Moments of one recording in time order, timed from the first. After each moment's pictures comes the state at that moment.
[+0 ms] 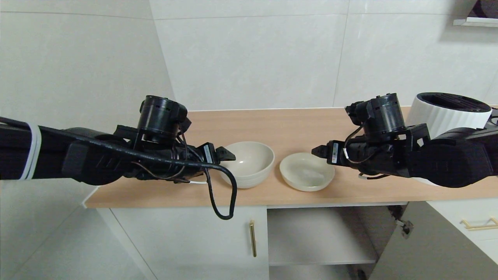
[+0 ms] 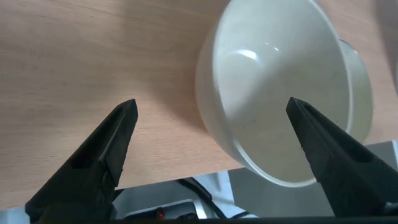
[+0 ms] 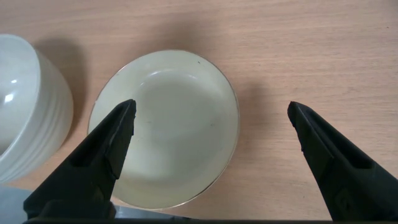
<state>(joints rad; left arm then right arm) -0.39 1.84 -1.19 0.00 -0.07 -0.61 0.53 1.85 -1.21 -0.13 -0.25 0.41</state>
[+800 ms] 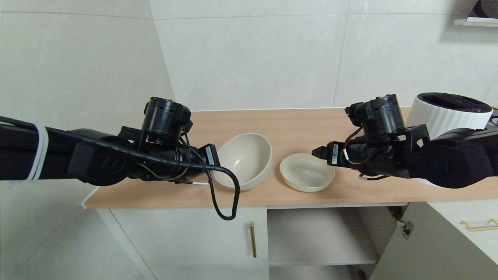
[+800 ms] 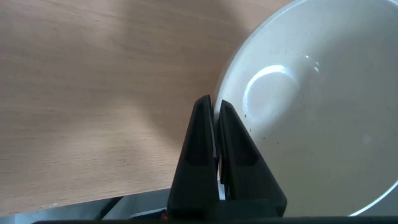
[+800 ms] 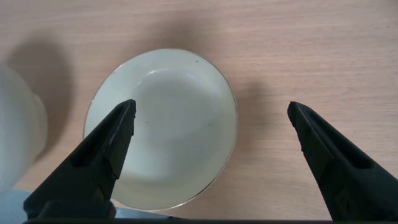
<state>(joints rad) -0.40 1.85 -1.19 0.00 -0.04 -0.61 0.53 1.85 -1.21 -0.13 -0.26 0.40</state>
